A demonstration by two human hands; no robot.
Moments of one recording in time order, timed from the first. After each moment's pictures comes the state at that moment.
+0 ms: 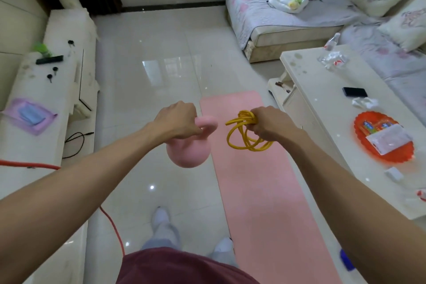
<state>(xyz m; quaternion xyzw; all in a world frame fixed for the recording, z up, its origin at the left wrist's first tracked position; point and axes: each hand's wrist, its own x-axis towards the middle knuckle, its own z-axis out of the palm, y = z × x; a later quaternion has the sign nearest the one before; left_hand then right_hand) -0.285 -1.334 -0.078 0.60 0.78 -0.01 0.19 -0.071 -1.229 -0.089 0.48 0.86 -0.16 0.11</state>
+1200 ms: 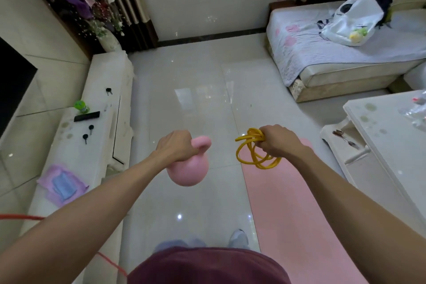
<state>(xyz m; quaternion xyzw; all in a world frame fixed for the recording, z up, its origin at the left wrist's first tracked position) -0.626 -1.061 -0.124 0.47 0.85 -0.01 0.22 -0.401 -0.912 -0.136 0.45 0.87 -0.19 0.11</state>
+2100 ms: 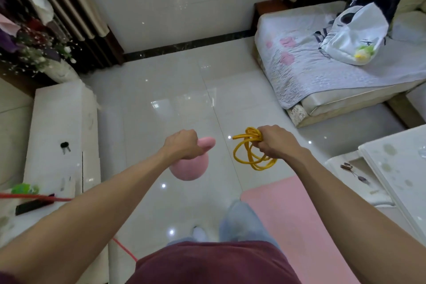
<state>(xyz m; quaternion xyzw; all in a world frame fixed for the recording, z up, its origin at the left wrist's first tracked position) -0.893 -0.637 -0.151 0.52 0.80 -0.07 0.28 -0.663 -0.538 -0.155 0.51 0.83 -0.20 0.12</state>
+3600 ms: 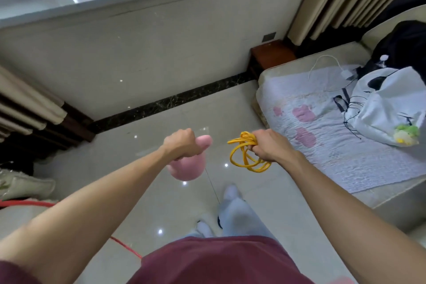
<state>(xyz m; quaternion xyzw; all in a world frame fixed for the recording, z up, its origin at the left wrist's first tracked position) -1.204 0.058 -0.158 0.53 0.77 -0.11 0.33 -0.970 0.116 -0.163 0.55 0.80 -0.22 0.13</state>
